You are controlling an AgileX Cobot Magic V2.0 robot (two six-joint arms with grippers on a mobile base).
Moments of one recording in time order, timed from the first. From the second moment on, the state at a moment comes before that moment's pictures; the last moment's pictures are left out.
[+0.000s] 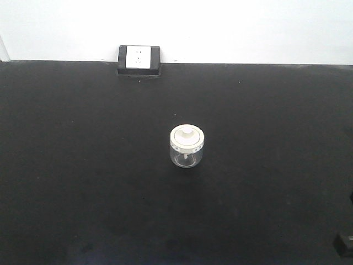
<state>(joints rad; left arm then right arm) -0.01 -0.01 0.03 -0.04 0.14 0.07 0.05 0.39 -0.10 -0.03 0.00 0.07</state>
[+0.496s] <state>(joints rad) -0.01 -0.01 0.03 -0.04 0.14 0.07 -0.04 0.03 0.03 -0.03 0.04 0.07</state>
